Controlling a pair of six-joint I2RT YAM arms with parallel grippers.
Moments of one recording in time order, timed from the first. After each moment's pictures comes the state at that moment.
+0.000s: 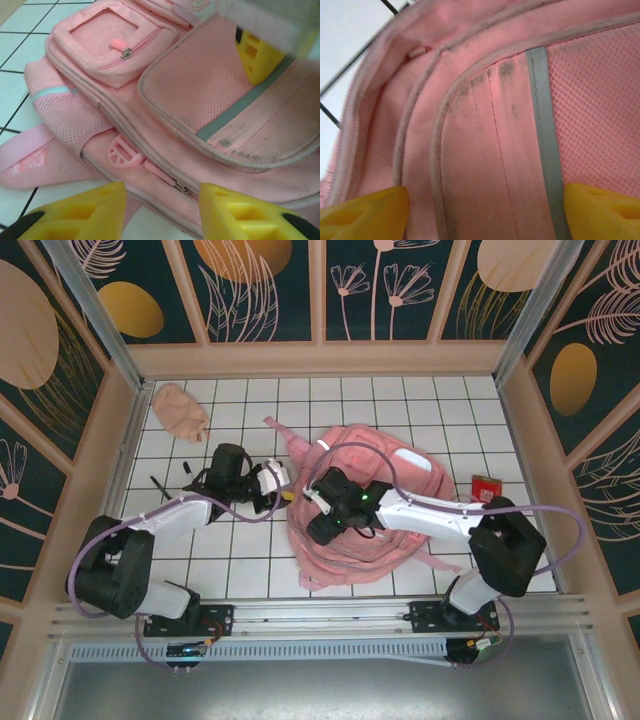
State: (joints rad) left arm -0.39 1.41 0.66 0.05 0.66 0.67; right arm 0.98 1.57 1.00 -0.54 0.04 0.09
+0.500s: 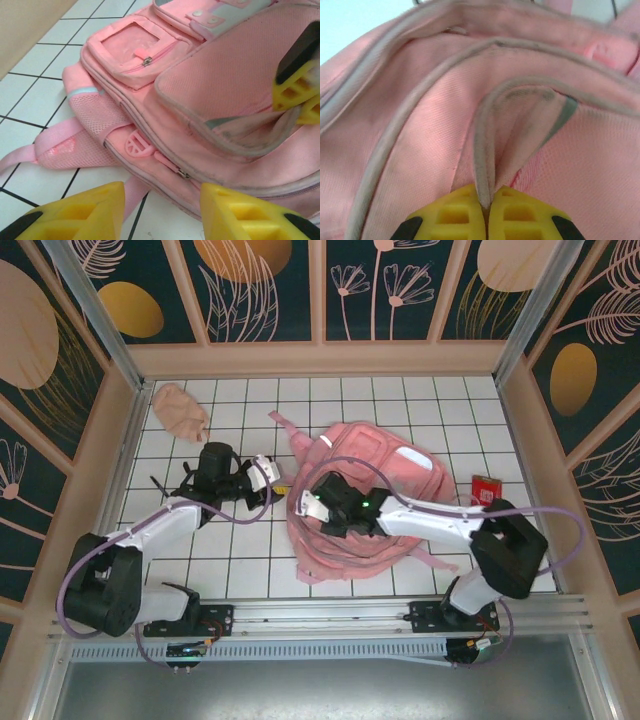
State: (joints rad) left arm -0.34 1.32 0.64 0.04 0.65 0.66; right arm 1.00 1.49 0.91 -0.38 0.12 -0.54
